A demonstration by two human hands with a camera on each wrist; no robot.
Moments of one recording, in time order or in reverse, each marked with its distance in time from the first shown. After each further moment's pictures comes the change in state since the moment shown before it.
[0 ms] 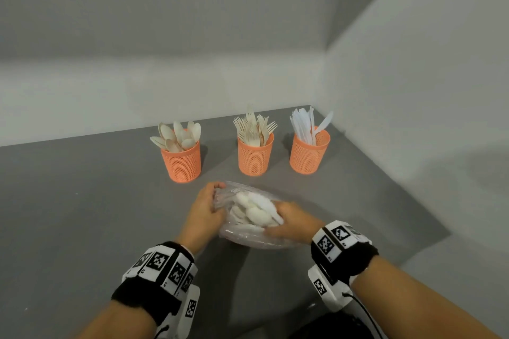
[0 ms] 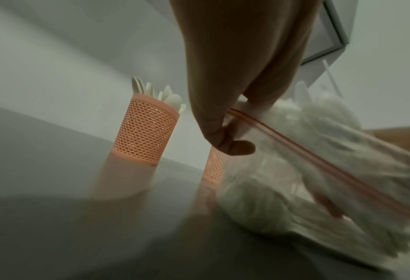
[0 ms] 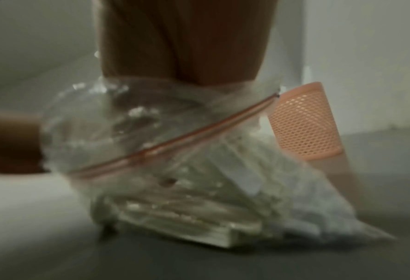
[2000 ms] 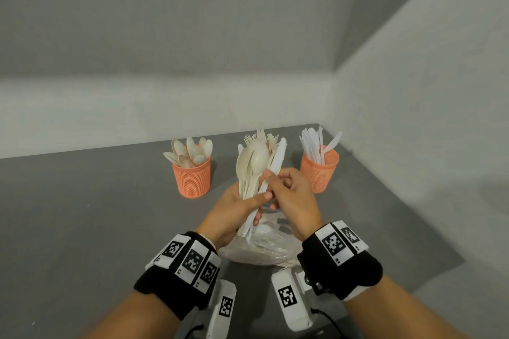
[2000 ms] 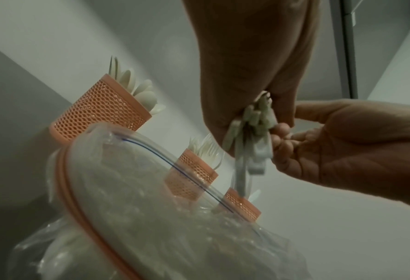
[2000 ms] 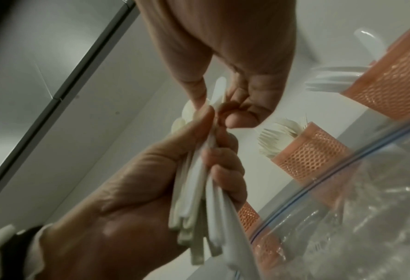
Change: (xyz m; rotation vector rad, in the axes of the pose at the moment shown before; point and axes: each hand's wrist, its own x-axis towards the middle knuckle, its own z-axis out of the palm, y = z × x) left_hand 0.014 0.064 0.009 -0.527 -0.244 -0.051; right_hand 0.013 -0.081 -0.024 0.770 0.631 0.000
